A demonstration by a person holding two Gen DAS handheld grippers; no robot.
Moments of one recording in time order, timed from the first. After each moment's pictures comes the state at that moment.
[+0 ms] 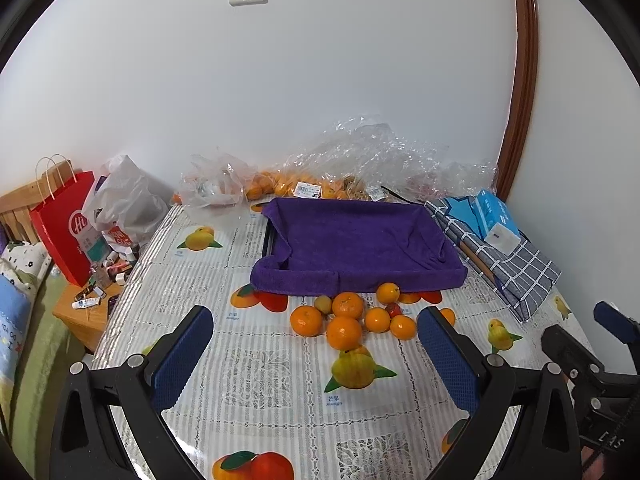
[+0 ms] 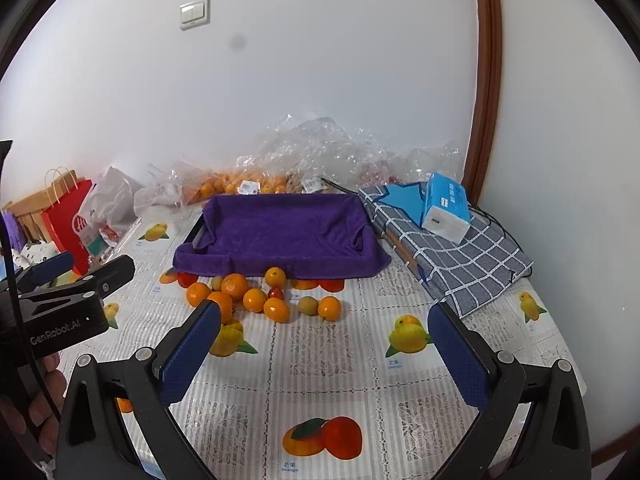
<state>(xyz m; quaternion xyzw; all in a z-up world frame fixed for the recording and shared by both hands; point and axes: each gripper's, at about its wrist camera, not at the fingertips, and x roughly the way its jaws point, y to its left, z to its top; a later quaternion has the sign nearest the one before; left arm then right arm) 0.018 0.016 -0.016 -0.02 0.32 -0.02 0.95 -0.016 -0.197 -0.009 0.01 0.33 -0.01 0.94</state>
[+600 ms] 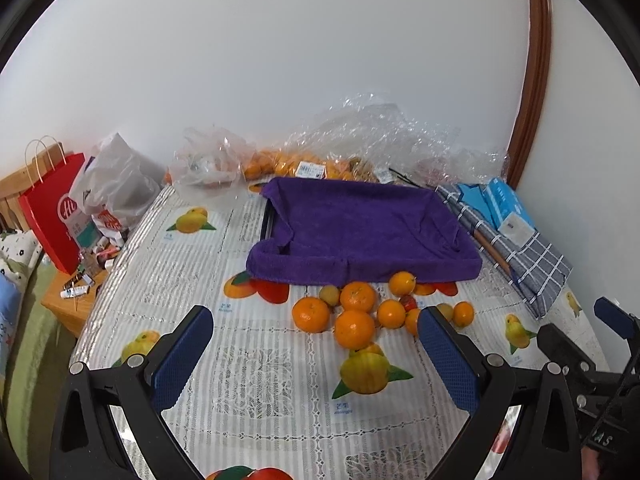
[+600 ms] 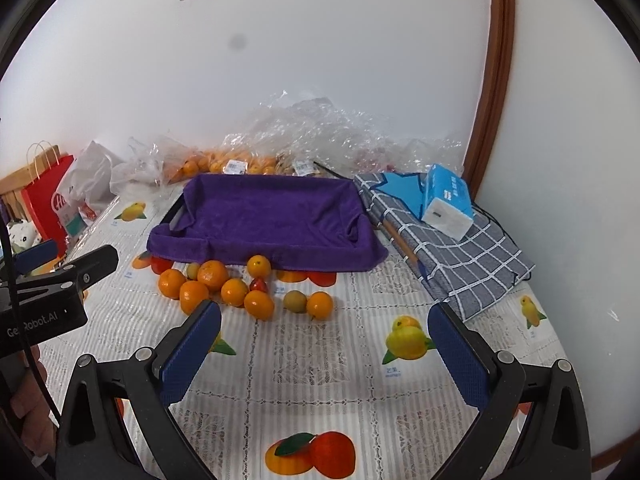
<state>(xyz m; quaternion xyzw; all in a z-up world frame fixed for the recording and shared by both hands) 0.048 0.027 -0.050 -0.03 0.34 -0.02 0.94 0.017 -0.187 -0.041 -0.03 0.35 -0.03 0.94</state>
